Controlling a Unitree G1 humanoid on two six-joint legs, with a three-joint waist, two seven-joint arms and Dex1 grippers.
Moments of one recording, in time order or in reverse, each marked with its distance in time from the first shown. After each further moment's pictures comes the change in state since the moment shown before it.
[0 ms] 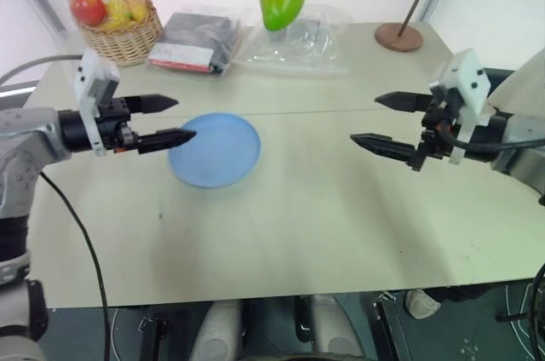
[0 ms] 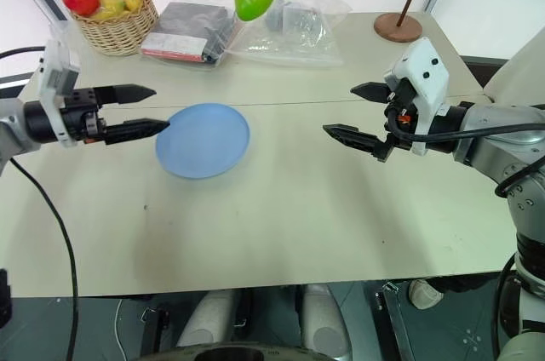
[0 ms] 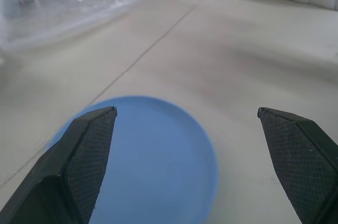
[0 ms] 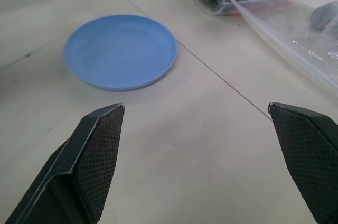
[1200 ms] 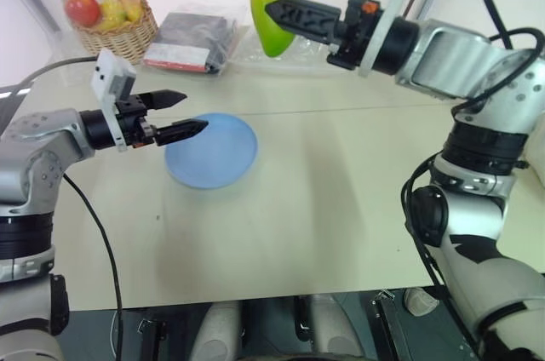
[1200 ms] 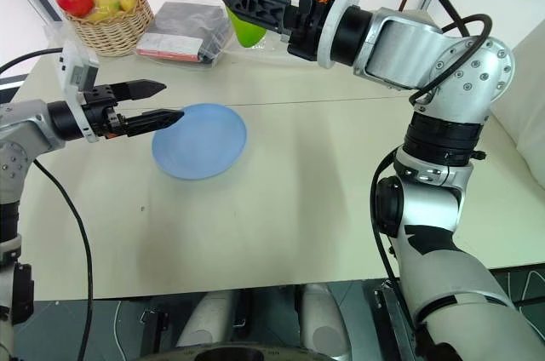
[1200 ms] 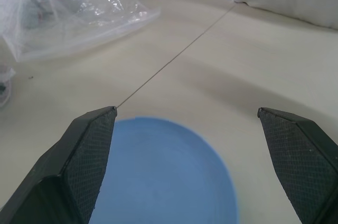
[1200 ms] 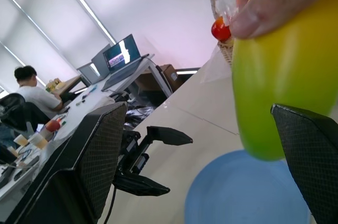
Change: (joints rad) left arm 0.041 -0.043 -0.017 -0.033 0.005 0.003 0.071; right arm -0.648 0.591 -0.080 0.527 0.512 0.349 -0.723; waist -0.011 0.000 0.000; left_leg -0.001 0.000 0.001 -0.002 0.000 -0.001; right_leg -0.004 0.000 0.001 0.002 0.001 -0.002
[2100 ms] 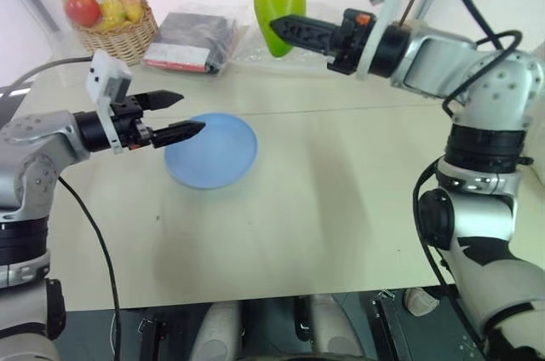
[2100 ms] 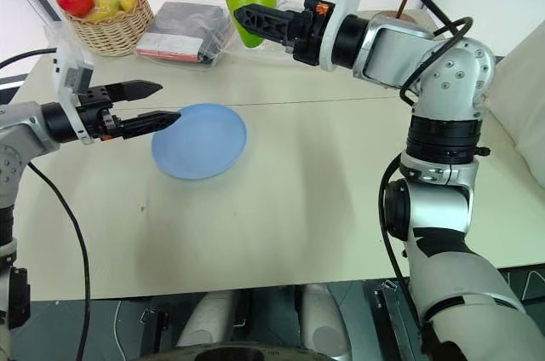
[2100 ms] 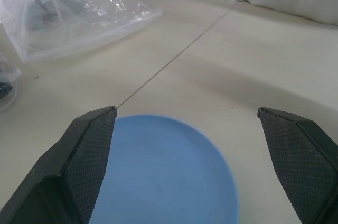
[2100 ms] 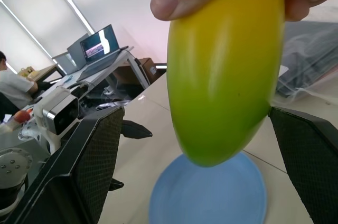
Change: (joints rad) left arm 0.015 0.014 0.019 -0.030 -0.002 0.006 -0.004; right arm 0.018 -0.045 0.114 0.053 -0.239 -0.110 0.262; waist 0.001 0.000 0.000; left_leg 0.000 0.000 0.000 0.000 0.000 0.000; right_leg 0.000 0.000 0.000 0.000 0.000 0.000
